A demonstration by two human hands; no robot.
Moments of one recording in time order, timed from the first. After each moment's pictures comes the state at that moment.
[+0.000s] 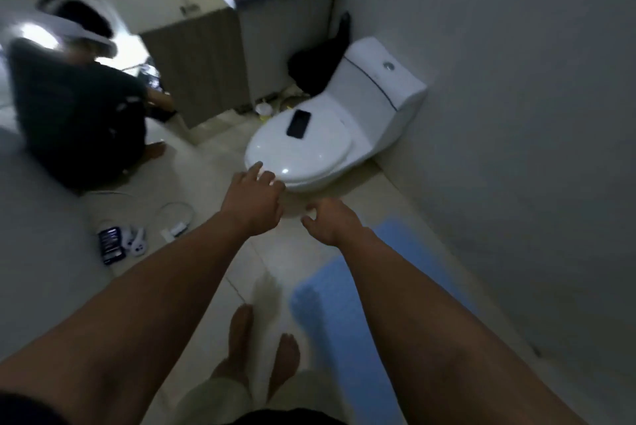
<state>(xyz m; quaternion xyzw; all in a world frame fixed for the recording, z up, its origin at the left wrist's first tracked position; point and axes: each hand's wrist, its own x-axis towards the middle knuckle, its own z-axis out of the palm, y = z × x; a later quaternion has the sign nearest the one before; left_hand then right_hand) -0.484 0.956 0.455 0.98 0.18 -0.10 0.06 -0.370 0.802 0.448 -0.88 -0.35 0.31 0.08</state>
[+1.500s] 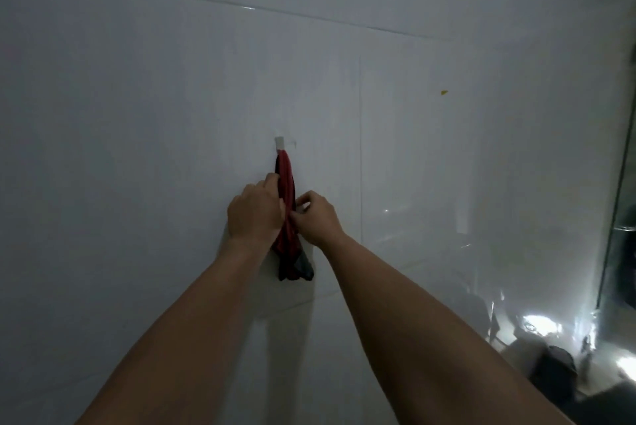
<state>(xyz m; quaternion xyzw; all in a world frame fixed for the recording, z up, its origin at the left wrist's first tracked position) -0.941 0.924 0.887 0.32 0.84 0.23 -0.38 -0.887 1.042 0.864 -0.15 -0.84 0.40 0.33</state>
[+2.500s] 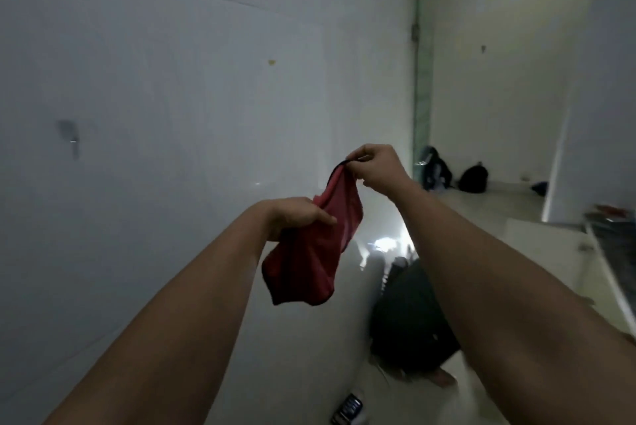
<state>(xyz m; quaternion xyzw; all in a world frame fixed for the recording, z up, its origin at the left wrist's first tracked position) -0.727 1.075 0.882 0.53 0.71 0.25 0.38 -0.571 1.213 0.883 -0.36 -0.73 0.35 0.46</state>
